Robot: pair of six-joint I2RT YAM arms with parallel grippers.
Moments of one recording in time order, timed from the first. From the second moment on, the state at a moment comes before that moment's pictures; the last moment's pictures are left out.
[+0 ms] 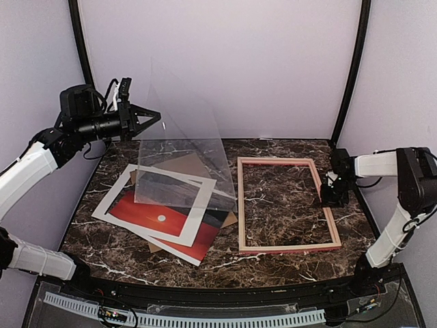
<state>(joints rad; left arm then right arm) -0.40 1.18 1.21 -0.19 0.65 -0.69 0.07 1.66 0.92 -0.59 0.00 0.22</state>
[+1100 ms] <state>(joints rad) -0.70 1.62 1.26 0.12 0.56 -0.93 0.15 1.47 0.92 -0.62 -0.09 0.31</state>
